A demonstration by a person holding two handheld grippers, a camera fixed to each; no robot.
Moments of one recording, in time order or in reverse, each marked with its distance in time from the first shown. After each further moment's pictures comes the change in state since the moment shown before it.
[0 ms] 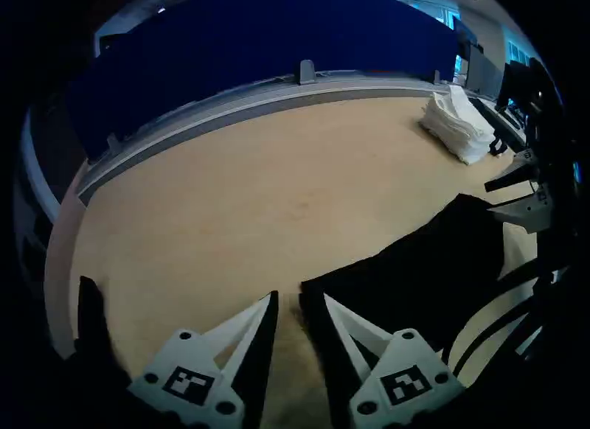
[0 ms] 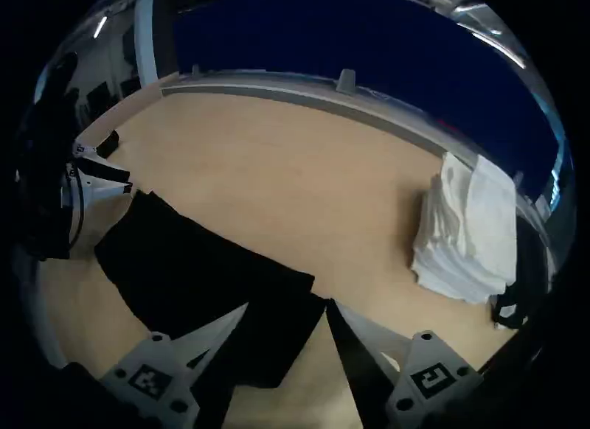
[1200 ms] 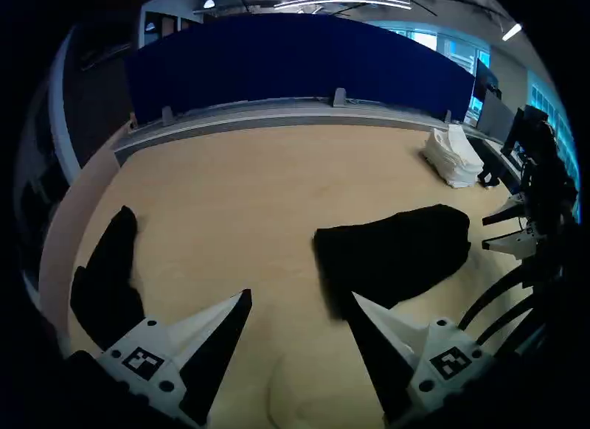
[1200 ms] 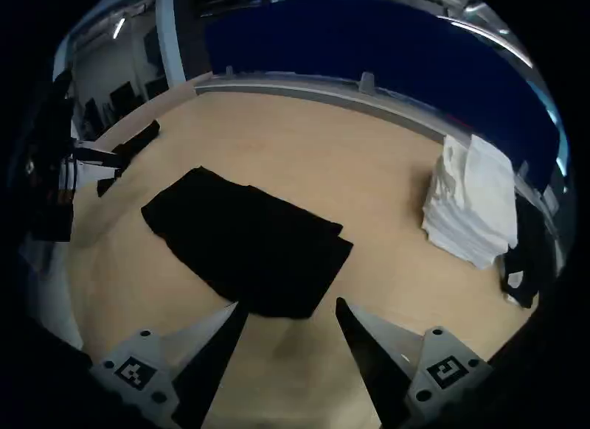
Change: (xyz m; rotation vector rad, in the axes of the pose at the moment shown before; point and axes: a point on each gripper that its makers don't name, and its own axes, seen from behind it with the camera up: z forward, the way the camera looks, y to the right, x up) left arm -0.064 -0.013 -0.116 0.048 0.070 -0.199; right arm -0.053 -0.028 -0.056 0.128 0.011 -0.035
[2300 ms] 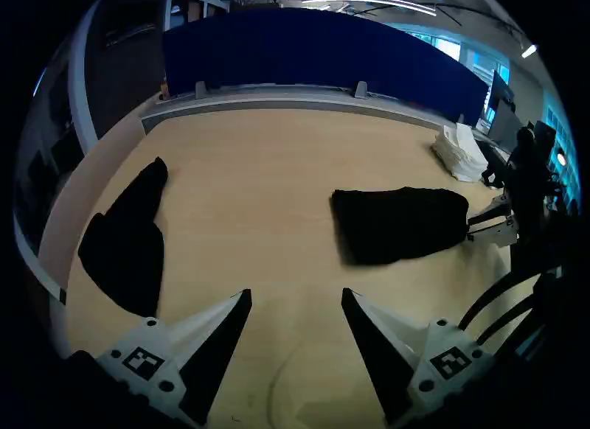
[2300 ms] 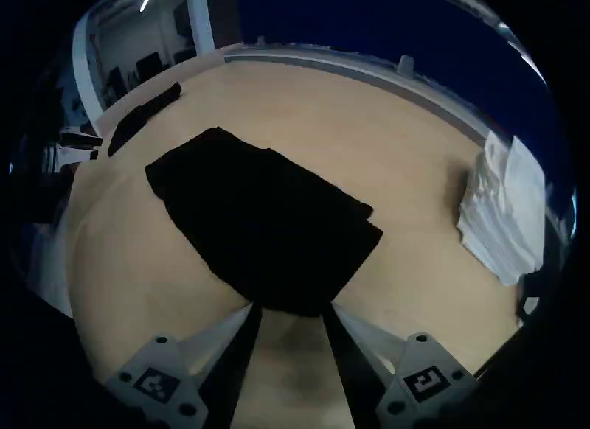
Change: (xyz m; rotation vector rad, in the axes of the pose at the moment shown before) left arm -0.062 -0.013 -0.050 0.049 -0.040 -0.095; right arm -0.024 -0.006 0.034 0.087 -0.101 -0.116
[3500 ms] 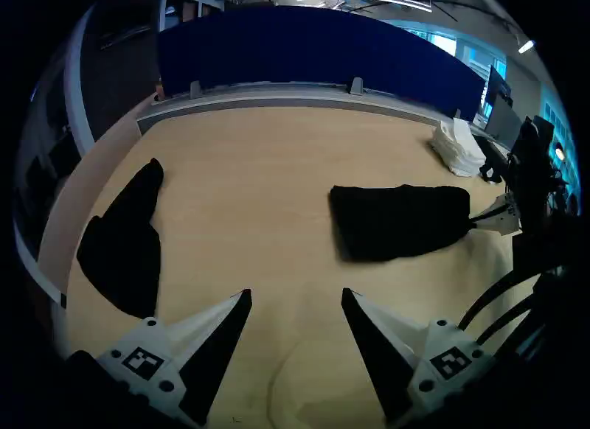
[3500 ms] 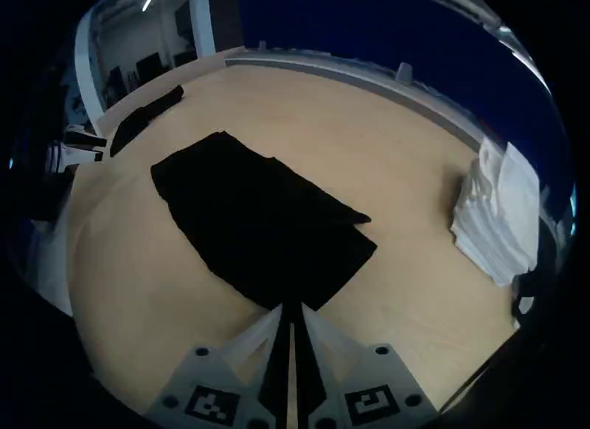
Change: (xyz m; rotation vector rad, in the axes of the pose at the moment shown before) left arm 0.000 0.002 0.004 -0.010 -0.010 0.020; right arm 0.005 -0.003 -0.011 -0.017 0.026 -0.012
